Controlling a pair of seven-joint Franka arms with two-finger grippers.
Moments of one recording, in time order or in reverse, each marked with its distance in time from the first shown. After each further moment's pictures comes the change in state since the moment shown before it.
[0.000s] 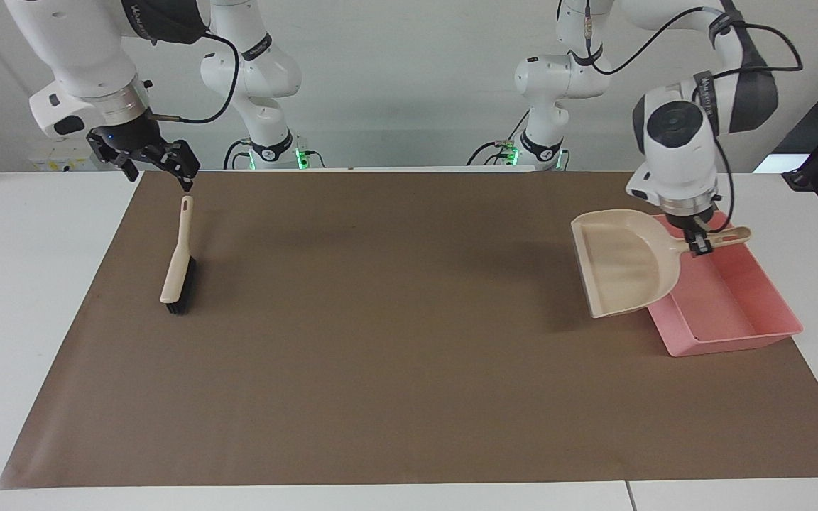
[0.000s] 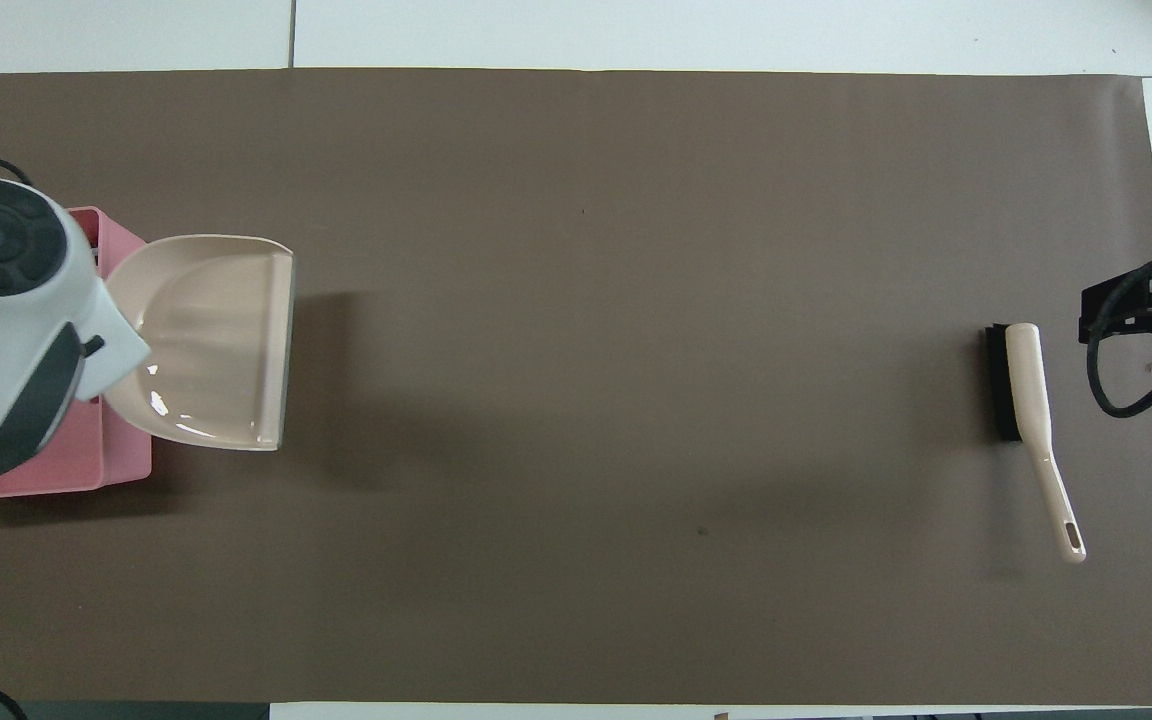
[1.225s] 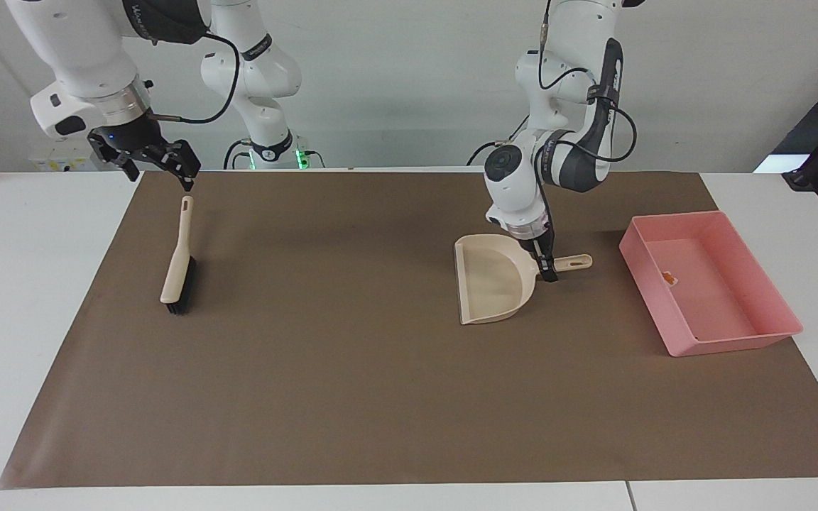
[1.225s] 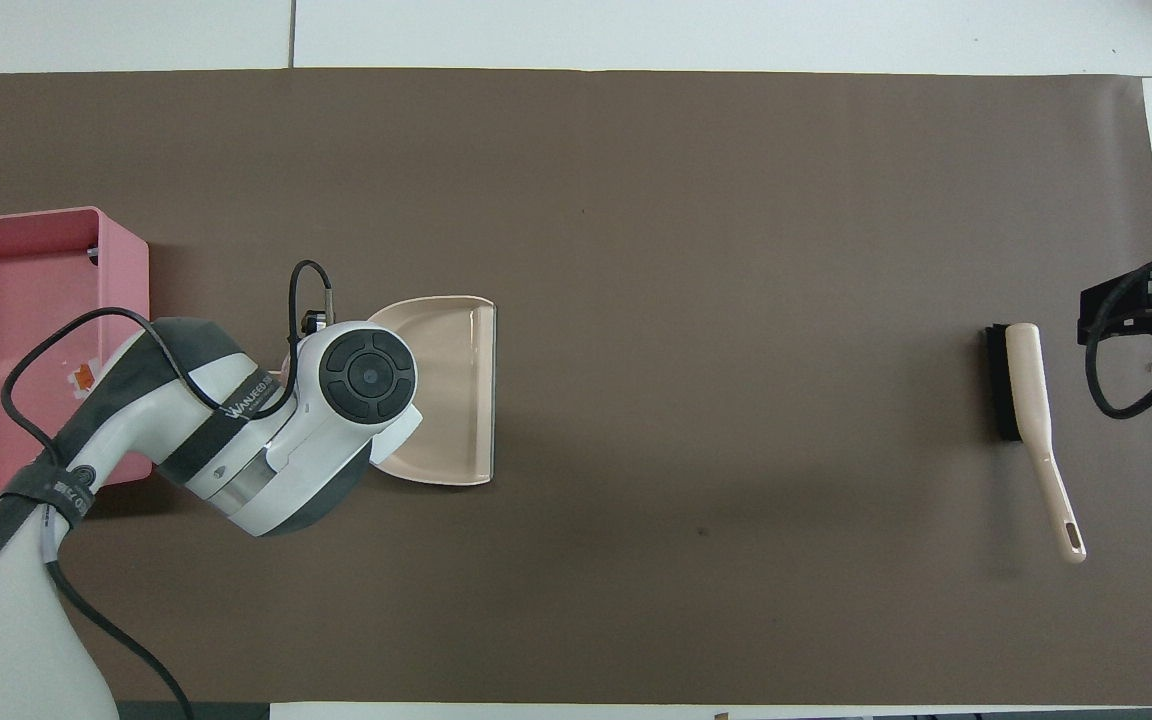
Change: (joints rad) left arm -0.290 0.090 0.013 -0.139 -0.042 0.158 -0.425; right arm 0.000 0.000 0.003 0.000 0.000 -0.003 -0.001
